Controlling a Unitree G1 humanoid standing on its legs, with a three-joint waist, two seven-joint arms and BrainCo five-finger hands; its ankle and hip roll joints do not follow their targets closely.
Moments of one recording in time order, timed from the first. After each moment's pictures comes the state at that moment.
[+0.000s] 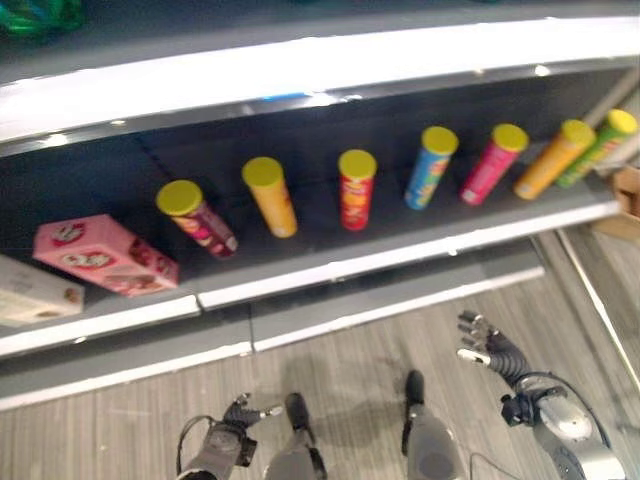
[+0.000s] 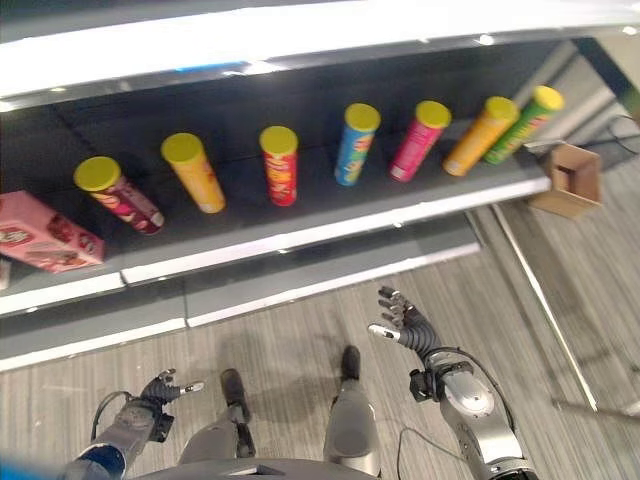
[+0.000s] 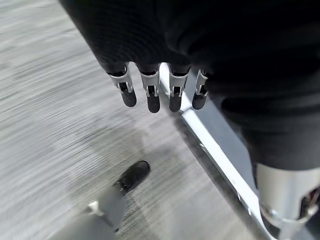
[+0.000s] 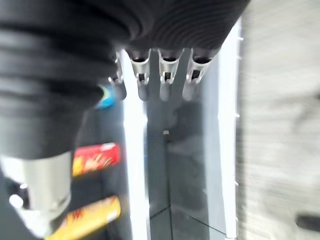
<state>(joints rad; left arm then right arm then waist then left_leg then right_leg) -0.13 0.38 -0.22 1.10 0.01 -0.01 0.09 0.20 -0.48 0.19 0.20 0.52 -0.07 0.23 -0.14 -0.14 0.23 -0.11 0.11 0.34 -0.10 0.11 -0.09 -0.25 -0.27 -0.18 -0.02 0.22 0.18</state>
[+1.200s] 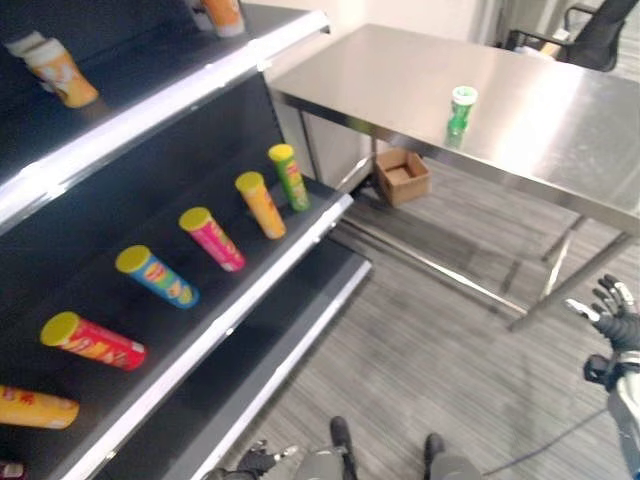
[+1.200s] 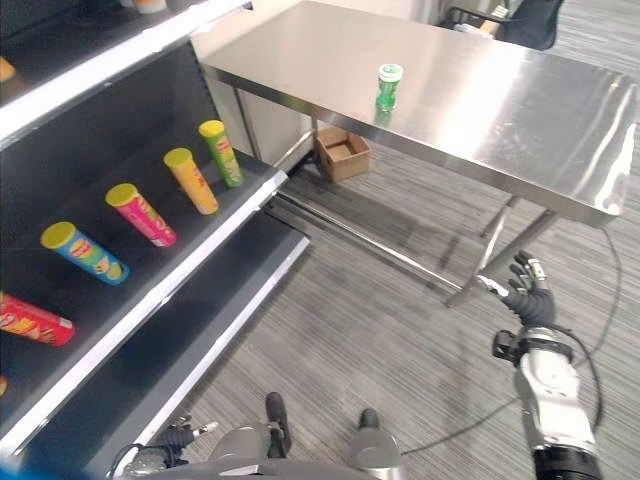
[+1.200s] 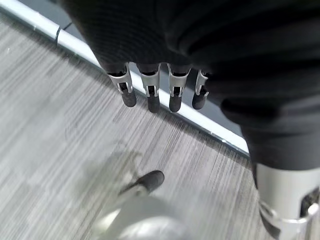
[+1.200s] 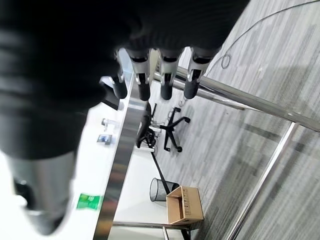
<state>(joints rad) 0.07 0.28 -0.07 1.07 -0.05 -0.03 0.06 0.08 -0.56 -0.23 0.18 0.33 -0.11 -0.14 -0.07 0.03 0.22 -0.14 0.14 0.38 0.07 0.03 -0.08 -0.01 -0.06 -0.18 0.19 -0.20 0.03</state>
